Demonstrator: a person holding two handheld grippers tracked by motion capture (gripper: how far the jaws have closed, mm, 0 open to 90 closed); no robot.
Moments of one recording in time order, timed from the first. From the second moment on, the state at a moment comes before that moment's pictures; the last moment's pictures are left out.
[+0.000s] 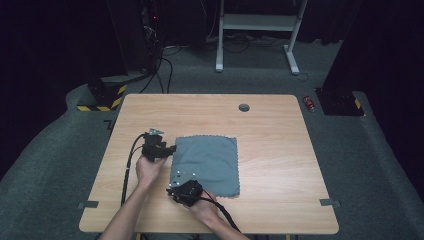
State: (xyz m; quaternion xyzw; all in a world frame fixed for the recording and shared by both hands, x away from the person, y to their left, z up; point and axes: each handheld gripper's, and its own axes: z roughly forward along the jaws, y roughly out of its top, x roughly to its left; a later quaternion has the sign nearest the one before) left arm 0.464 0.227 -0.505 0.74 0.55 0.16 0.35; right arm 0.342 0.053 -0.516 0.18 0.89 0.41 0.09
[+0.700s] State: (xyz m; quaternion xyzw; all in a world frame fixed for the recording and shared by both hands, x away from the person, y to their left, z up) left arm 0.501 0.211 -0.508 0.75 0.55 0.17 0.32; right arm 0.331 0.060 -0.524 0.16 0.90 0.38 0.09
